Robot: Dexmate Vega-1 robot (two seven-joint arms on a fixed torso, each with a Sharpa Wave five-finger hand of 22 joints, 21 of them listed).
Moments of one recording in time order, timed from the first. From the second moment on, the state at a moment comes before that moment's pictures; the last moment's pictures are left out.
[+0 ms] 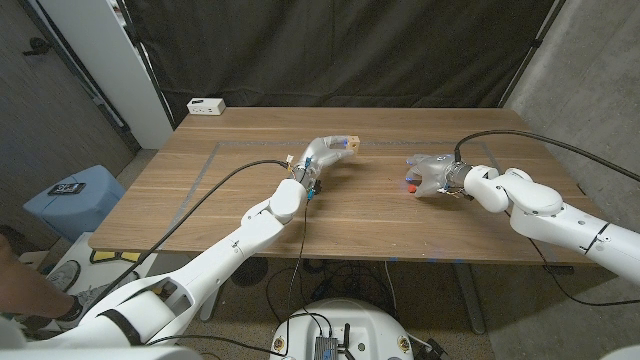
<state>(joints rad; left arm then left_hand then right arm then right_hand) 0.70 0.36 0.68 -1.33 -0.04 -0.19 0.31 1.00 -0.05 0.38 -0.14 0.19 0.83 -0.21 0.22 0.19 0.85 -0.22 0.31 0.37 0.42 -0.05 0.22 0.19 0.08 0.13 0.19 0.17 -0.83 -1.06 -0.62 -1.89 -0.73 -0.20 0.28 0.88 -0.07 0.34 -0.17 0.19 0.43 -0.17 0.33 0.24 0.04 -0.09 0.18 0.18 -0.01 -0.04 0.19 0.18 0.28 -0.02 0.19 0.16</state>
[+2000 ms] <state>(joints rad) 0.71 0.36 0.68 -1.33 -0.05 -0.18 0.30 1.00 -0.04 0.37 -0.14 0.19 0.84 -0.22 0.21 0.19 0.86 -0.22 0.30 0.37 0.42 -0.05 0.22 0.19 0.08 0.12 0.19 0.17 -0.81 -1.02 -0.63 -1.86 -0.73 -0.21 0.29 0.91 -0.07 0.37 -0.16 0.18 0.56 -0.13 0.43 0.28 0.09 -0.07 0.19 0.18 0.02 -0.03 0.20 0.19 0.34 -0.04 0.19 0.16</state>
